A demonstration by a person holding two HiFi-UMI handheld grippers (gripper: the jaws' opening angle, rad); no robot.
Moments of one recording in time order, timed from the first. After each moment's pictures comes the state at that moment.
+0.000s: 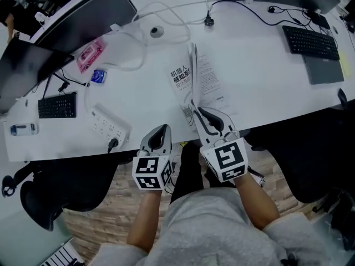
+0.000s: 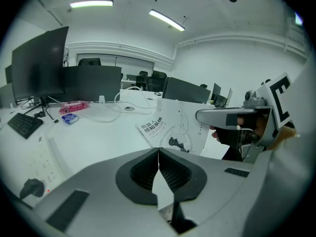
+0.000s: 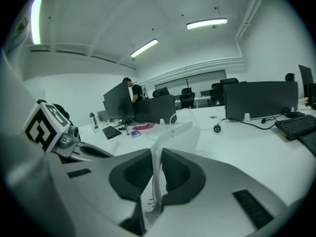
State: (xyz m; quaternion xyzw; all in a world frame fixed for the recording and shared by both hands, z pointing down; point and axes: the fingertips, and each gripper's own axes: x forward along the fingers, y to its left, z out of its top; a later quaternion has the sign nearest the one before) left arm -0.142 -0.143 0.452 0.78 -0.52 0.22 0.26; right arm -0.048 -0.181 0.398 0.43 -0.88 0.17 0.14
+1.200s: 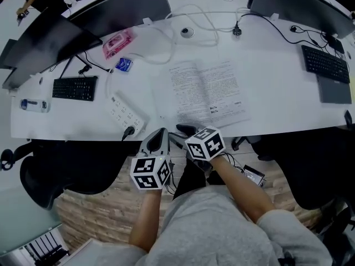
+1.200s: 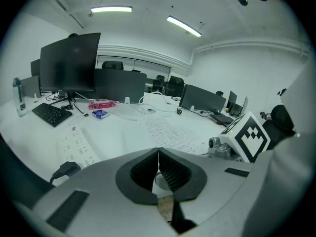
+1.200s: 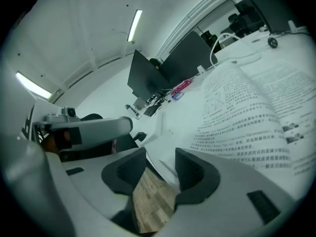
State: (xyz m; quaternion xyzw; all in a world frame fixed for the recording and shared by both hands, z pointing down) left arm -0.221 -0.107 0.439 0.73 -0.59 0.19 0.28; right arm -0.209 -0.104 0.497 0.15 -0.88 0.41 0.17
